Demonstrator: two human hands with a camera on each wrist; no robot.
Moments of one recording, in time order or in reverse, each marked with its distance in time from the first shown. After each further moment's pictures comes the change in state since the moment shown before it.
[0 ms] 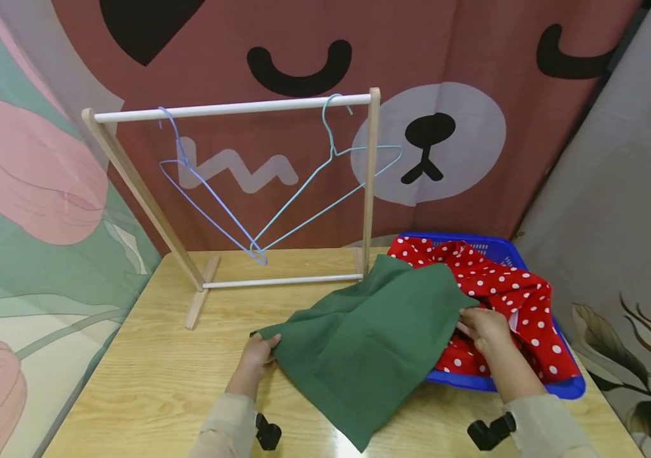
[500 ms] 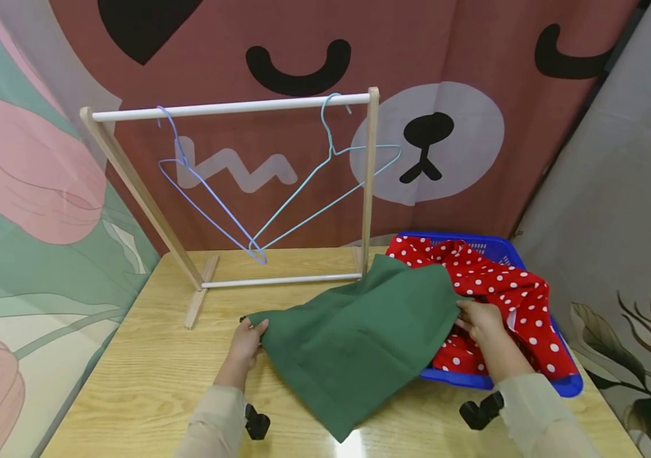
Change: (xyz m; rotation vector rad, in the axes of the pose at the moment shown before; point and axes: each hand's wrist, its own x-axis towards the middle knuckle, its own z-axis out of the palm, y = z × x) left_hand 0.008 0.018 -0.016 0.008 0.009 0.122; right_hand 0.016 -0.004 0.006 -0.048 0.064 0.051
